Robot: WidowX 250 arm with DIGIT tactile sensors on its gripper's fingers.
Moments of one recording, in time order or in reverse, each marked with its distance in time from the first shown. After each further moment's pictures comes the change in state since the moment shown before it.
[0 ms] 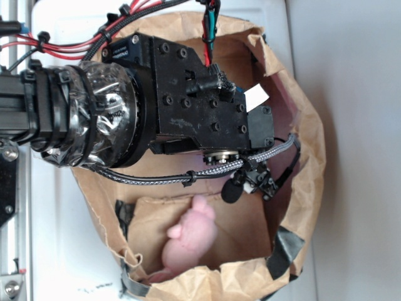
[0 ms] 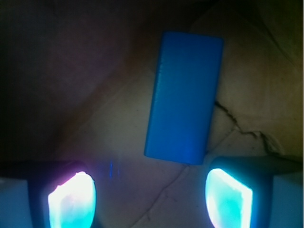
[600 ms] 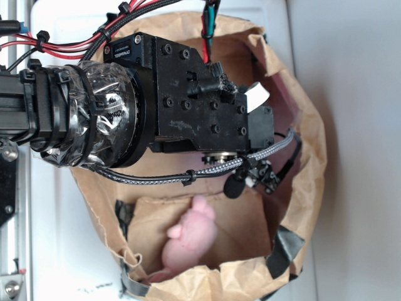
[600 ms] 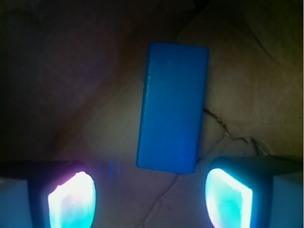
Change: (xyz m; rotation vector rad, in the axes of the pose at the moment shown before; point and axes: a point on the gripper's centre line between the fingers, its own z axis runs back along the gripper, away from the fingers) arm 0.001 0.000 0.000 0.012 -0.021 0.028
